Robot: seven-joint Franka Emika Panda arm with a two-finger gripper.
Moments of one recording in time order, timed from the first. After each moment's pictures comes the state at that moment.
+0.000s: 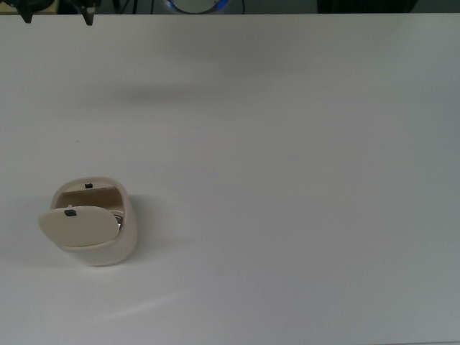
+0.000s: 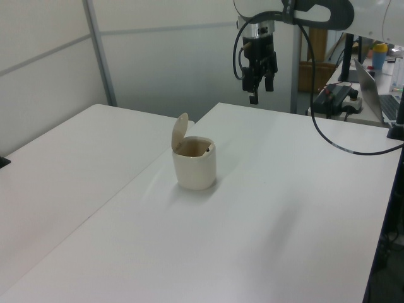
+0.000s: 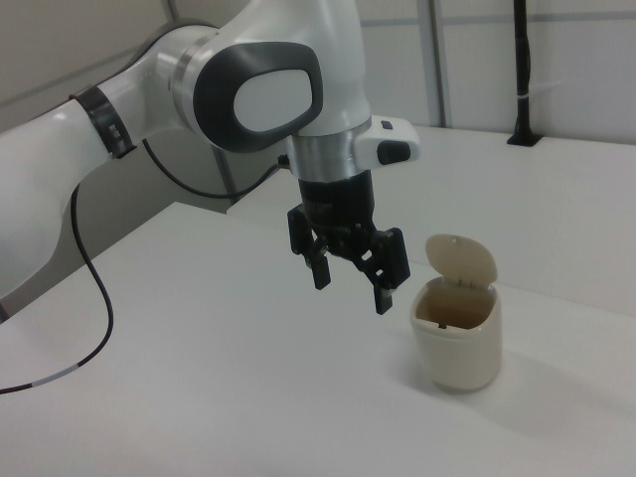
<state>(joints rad) -0.07 0.18 -0.25 -1.31 0.02 1.41 -0.26</state>
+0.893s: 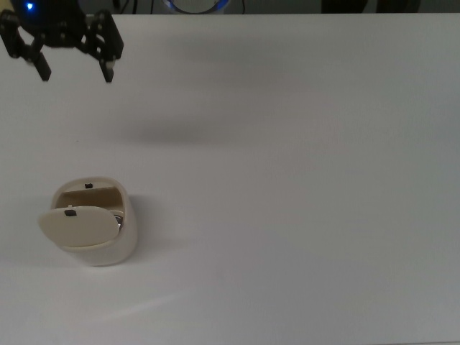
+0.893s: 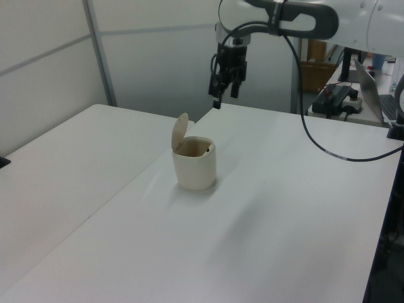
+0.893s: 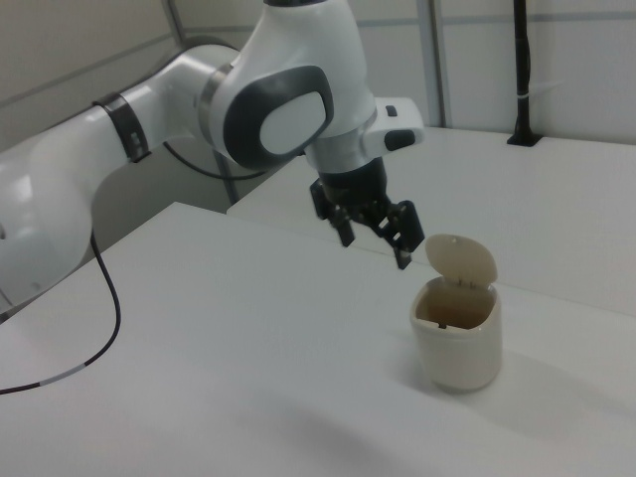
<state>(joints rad) -0.06 0.25 -0.20 -1.32 0.13 1.72 -0.18</state>
